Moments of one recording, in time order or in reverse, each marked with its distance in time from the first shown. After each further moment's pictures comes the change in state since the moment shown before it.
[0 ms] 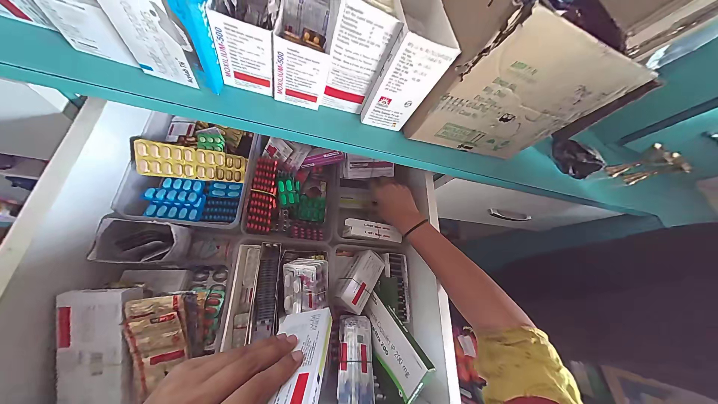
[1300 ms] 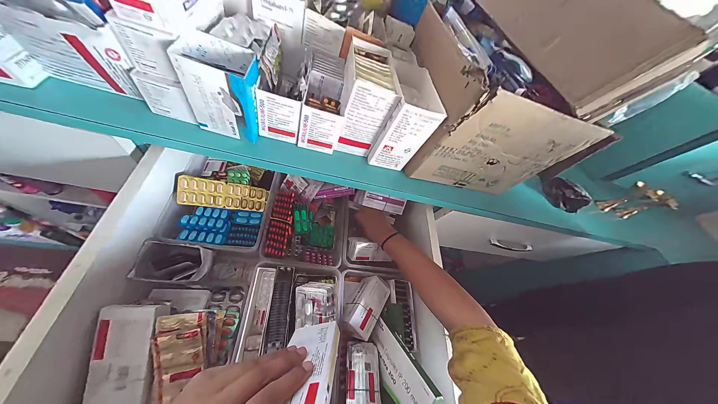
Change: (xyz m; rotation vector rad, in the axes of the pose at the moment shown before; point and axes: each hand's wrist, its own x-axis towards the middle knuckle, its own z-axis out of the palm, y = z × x) left_hand 0.000 0.003 -0.008 0.041 0.066 0.004; right_hand 0.045 -0.023 0.024 0.001 -0.162 -0.103
